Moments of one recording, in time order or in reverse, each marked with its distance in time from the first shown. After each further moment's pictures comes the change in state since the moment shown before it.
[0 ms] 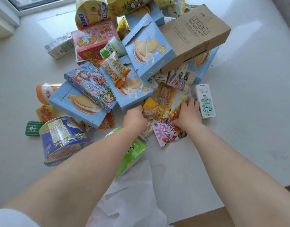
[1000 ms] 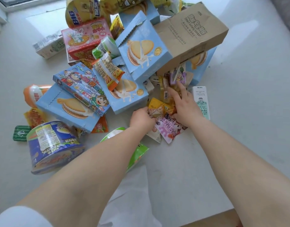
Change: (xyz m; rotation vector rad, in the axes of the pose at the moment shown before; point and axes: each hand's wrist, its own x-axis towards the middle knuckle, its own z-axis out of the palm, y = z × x) left_hand 0.009 0.030 0.016 -0.126 -0.073 0.051; right_hand 0.022 0.011 -0.023 0.023 0.093 -0.337
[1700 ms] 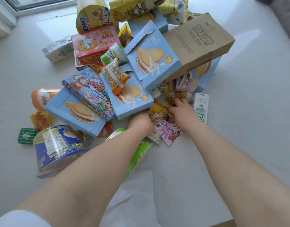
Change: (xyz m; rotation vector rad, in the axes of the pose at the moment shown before) left_hand 0.016 -0.006 -0.020 0.379 -0.087 -0.037; right_hand 0.015 -0.021 0.004 -0.181 -0.058 -0.109
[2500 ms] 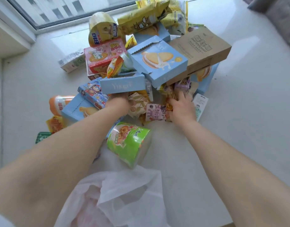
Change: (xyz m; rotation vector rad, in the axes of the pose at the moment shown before) left_hand -0.002 -0.056 -0.095 0.019 0.211 0.037; right_hand -0.003 -0.037 -0.027 0.175 0.246 0.189
